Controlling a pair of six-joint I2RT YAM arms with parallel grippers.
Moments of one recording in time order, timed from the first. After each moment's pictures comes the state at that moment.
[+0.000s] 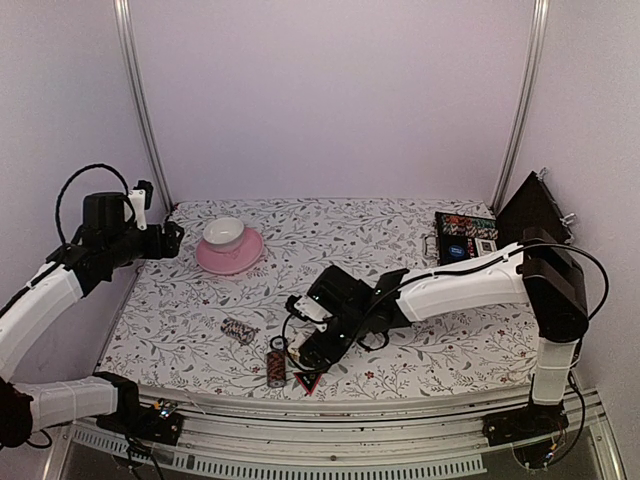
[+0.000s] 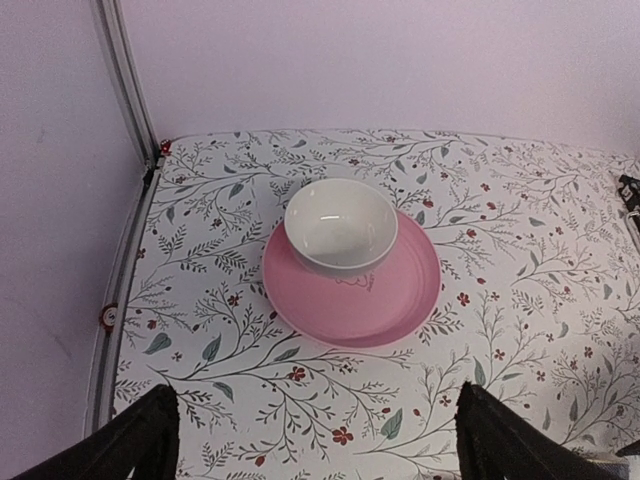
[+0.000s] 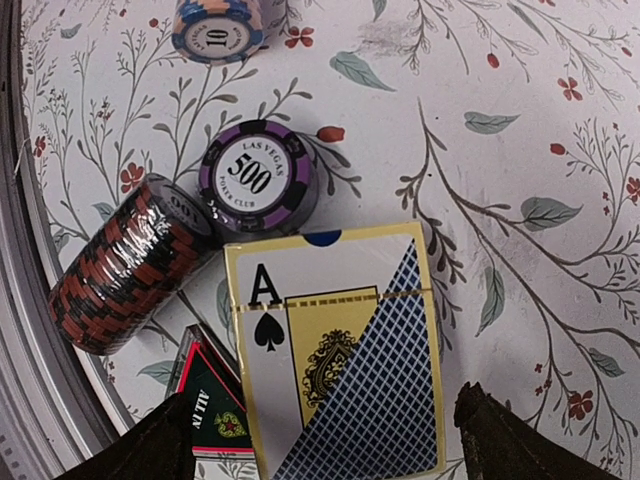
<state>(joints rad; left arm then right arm) -0.17 0.96 0.80 -0.31 -0.07 -0.09 1.13 1.96 1.30 -0.36 -0.05 0.16</state>
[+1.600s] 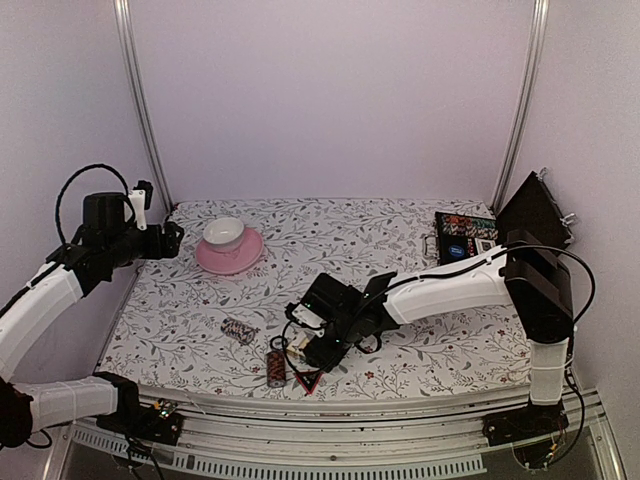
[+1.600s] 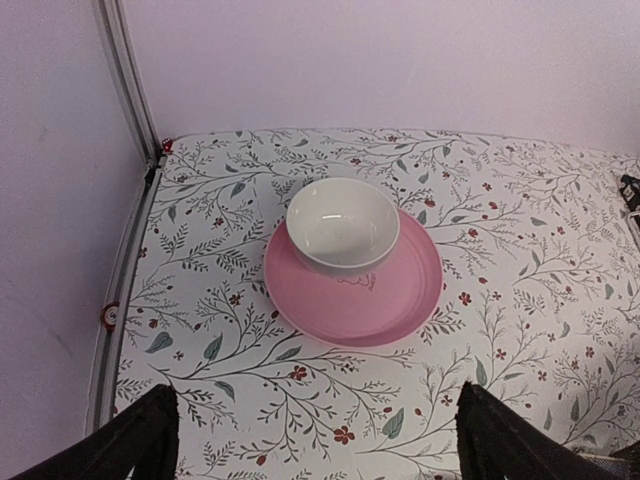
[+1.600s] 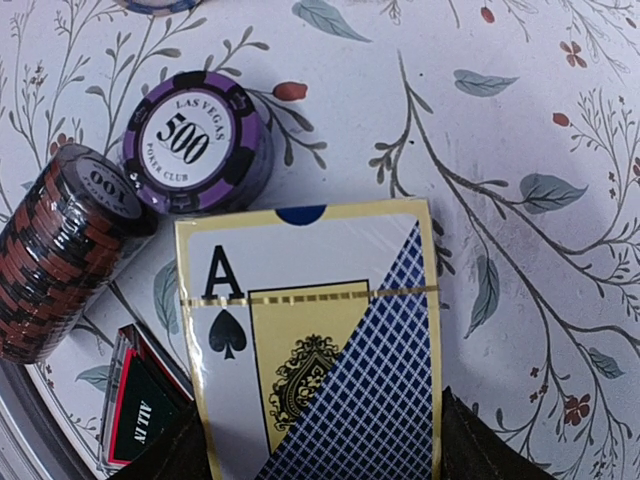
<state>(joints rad) -0.17 0.96 0.80 -0.32 -0.07 -0.09 1.15 2.03 1.36 -0.43 0.03 0.12</state>
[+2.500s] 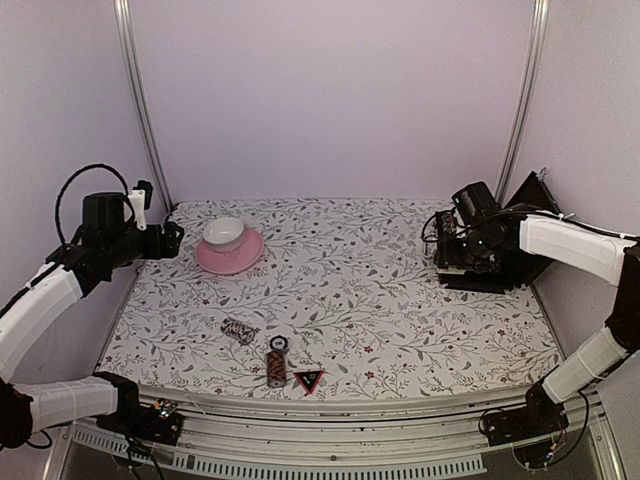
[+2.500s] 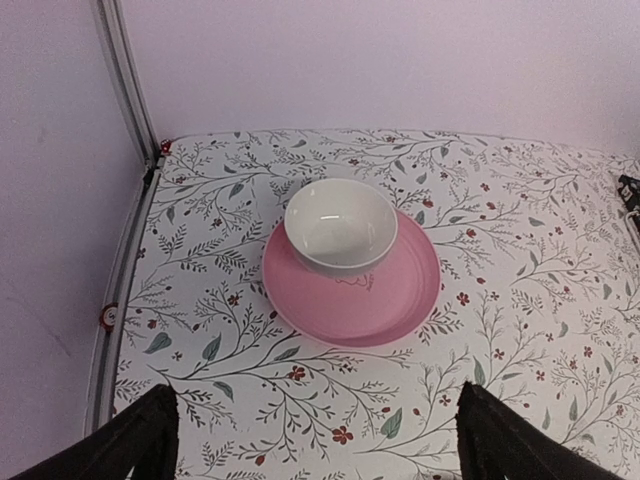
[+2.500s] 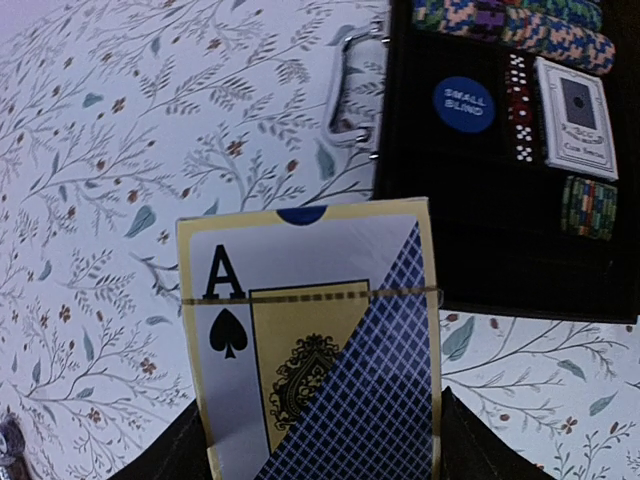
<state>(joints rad) -0.17 0.96 0.80 -0.32 -0.07 -0.09 0.49 1.48 1.10 -0.61 0.17 0.45</state>
